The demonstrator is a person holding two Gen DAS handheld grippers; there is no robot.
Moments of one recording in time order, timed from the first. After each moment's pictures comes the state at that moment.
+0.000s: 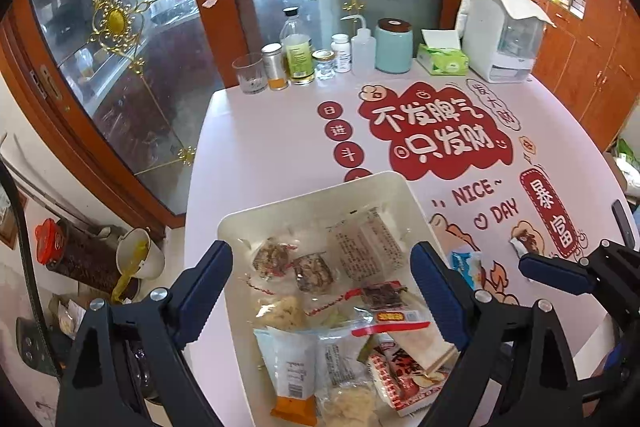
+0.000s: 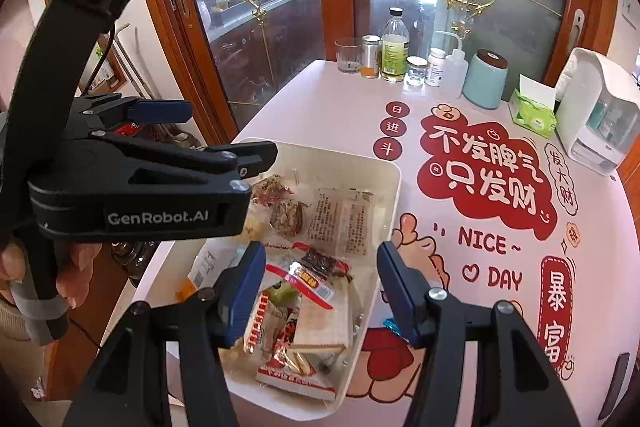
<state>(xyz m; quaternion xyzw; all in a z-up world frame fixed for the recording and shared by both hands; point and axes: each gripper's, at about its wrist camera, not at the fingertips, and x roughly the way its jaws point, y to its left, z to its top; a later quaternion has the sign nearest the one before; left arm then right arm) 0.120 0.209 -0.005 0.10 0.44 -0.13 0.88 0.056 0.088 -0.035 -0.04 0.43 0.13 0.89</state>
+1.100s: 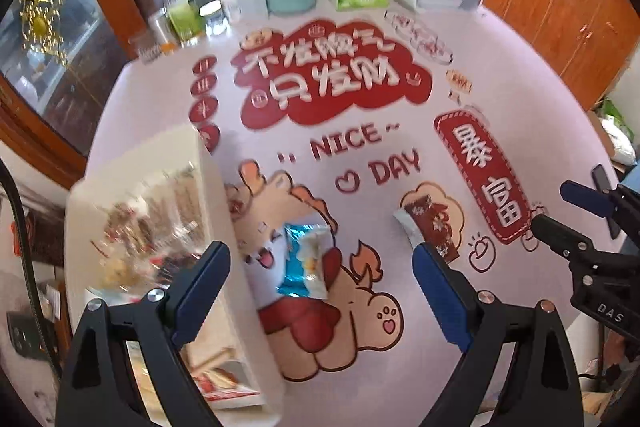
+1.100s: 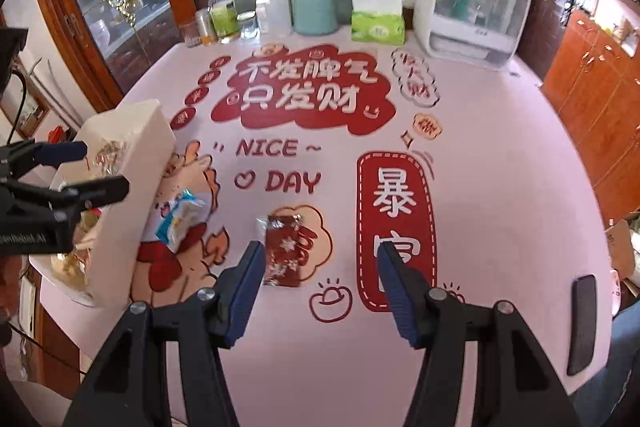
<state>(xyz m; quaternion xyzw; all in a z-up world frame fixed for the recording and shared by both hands) 0.074 -0.015 -0.085 0.12 0.52 -0.14 0.83 0.012 -0.194 -0.097 0.01 0.48 0.01 0.88</state>
